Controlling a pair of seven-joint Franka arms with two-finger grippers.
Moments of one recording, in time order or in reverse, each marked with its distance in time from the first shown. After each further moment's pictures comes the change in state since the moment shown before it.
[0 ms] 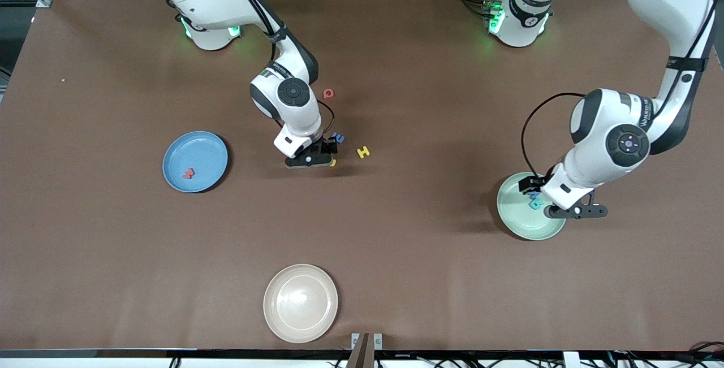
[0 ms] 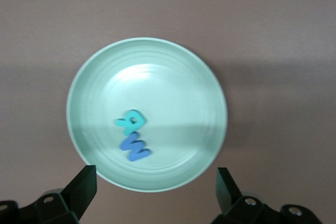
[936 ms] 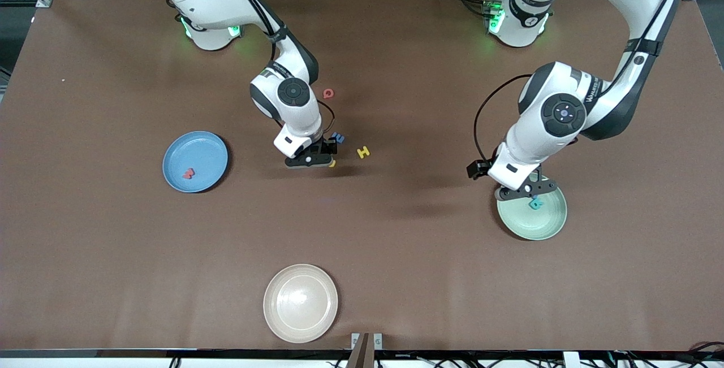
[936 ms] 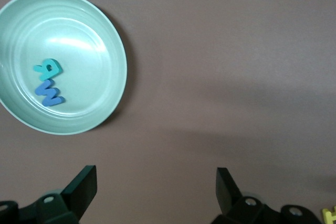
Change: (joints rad) left arm -0.036 -0.050 -0.172 -0.002 -0.039 -0.061 -0.328; right arm -0.001 -0.001 0.002 0.003 0.000 -0.001 0.007
